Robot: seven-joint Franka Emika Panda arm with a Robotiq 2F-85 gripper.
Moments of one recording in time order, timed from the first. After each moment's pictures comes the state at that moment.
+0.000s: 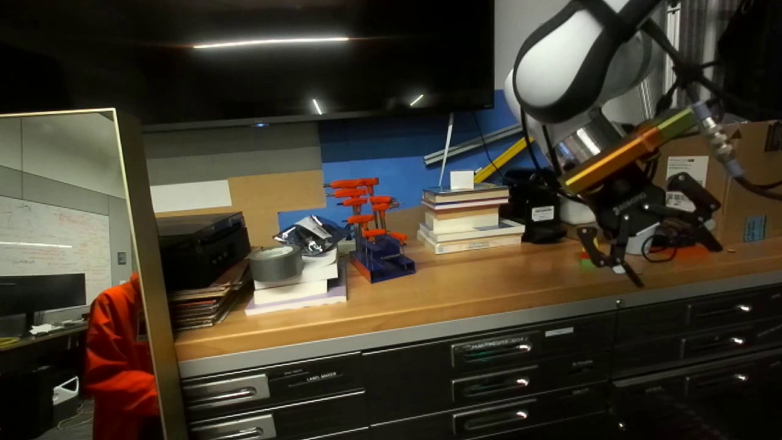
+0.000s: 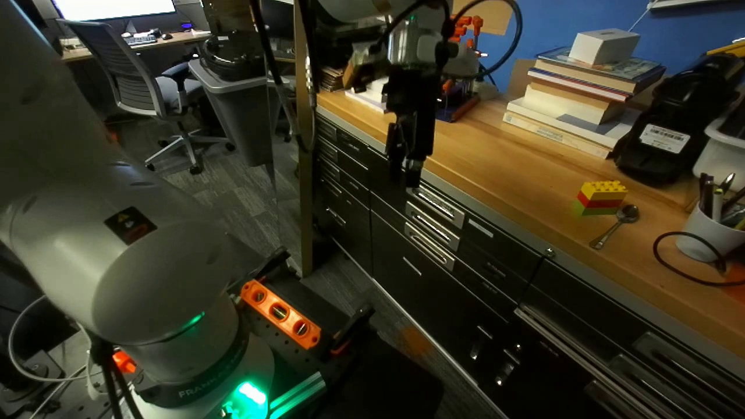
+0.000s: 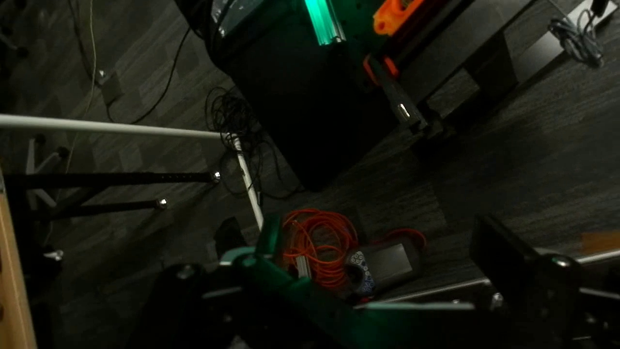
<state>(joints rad) 0.06 -0.18 -0.12 -2.39 -0.34 1.66 0.79</state>
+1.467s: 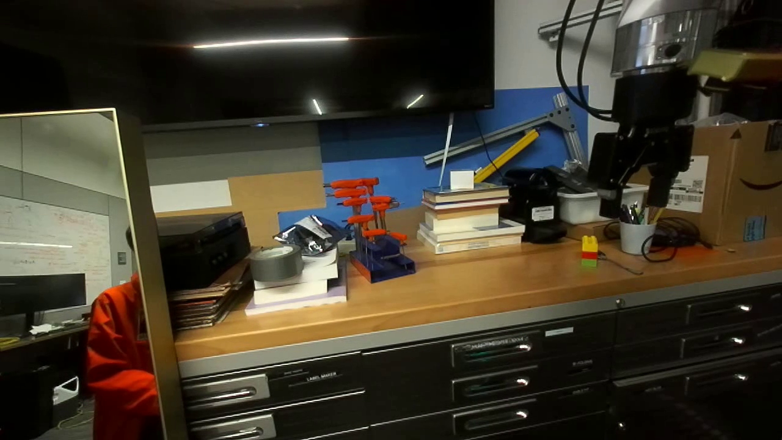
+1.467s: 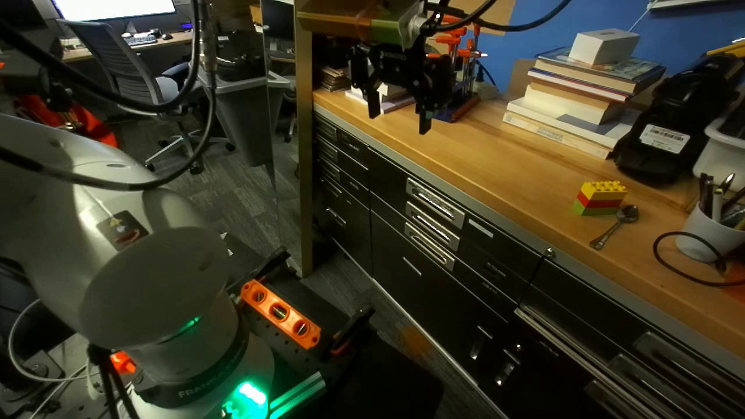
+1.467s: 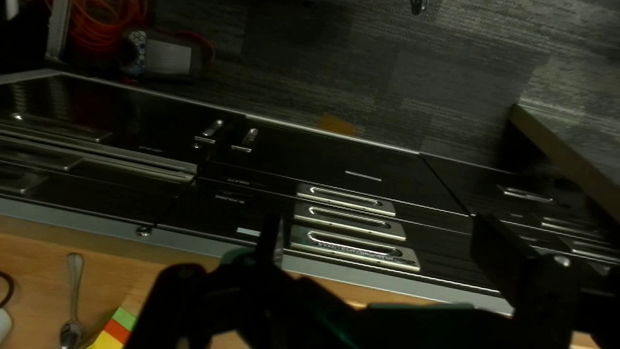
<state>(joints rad) 0.02 -0.70 -0.16 -2.64 -0.16 2.04 -0.04</state>
